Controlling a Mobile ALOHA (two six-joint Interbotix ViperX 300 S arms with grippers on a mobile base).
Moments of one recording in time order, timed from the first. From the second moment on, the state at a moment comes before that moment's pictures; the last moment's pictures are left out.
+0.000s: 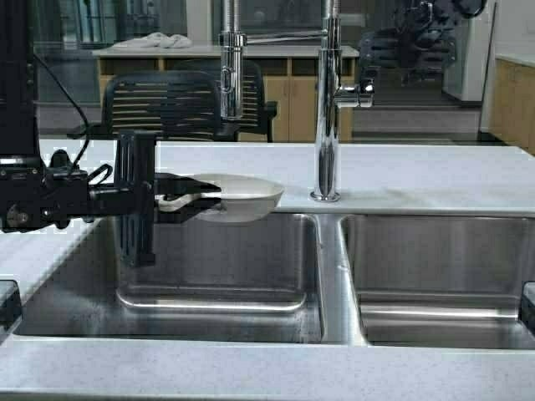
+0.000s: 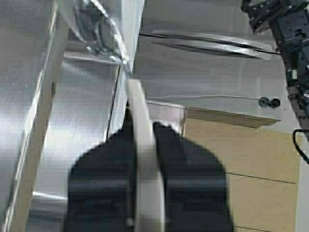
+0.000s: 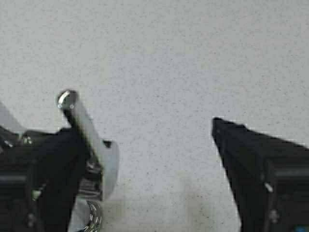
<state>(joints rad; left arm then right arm) -0.29 0.65 1.07 0.60 -1.62 -1.55 0.10 0.46 0.07 -0.06 -0.07 0.12</state>
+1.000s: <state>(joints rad) -0.29 0.66 1.06 0.60 -1.62 -1.55 0.03 0.35 0.21 -0.06 -0.16 0.21</state>
